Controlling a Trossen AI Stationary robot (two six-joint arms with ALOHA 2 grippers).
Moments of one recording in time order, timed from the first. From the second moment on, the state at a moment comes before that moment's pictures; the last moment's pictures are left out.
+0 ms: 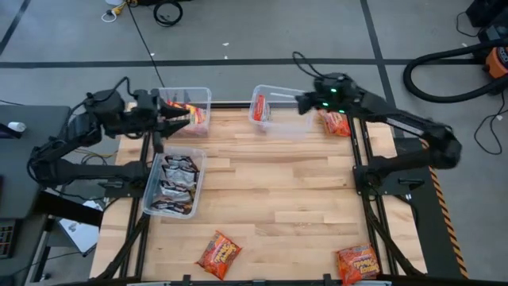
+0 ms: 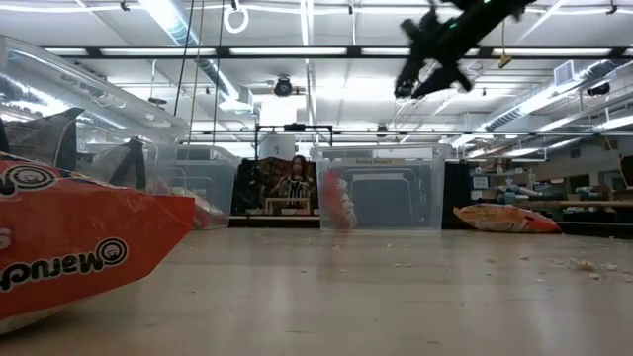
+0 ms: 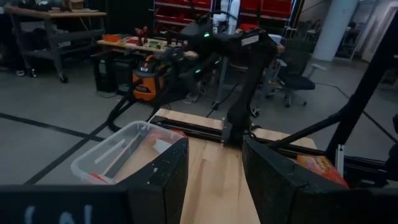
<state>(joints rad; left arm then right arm) 0.30 0.78 1.20 -0.51 0.07 -0.10 -0.57 1.18 1.09 -0.41 0.14 0.48</state>
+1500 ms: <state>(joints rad) 0.29 0.65 1.20 -0.46 0.19 -0.04 -0.67 1.30 0.74 -0.70 0.41 -0.21</state>
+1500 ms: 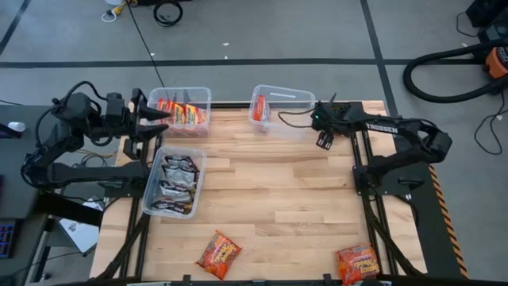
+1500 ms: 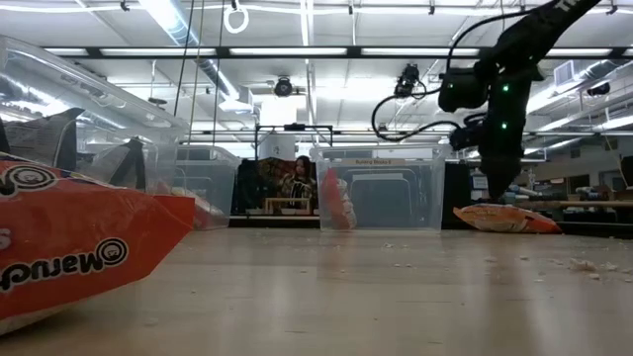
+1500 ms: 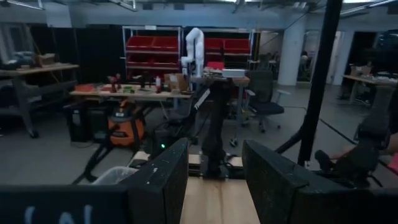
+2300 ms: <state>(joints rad) 0.29 0.68 1.20 -0.46 0.13 -0.07 -0.79 1.44 0.74 -0.67 0.37 -0.18</state>
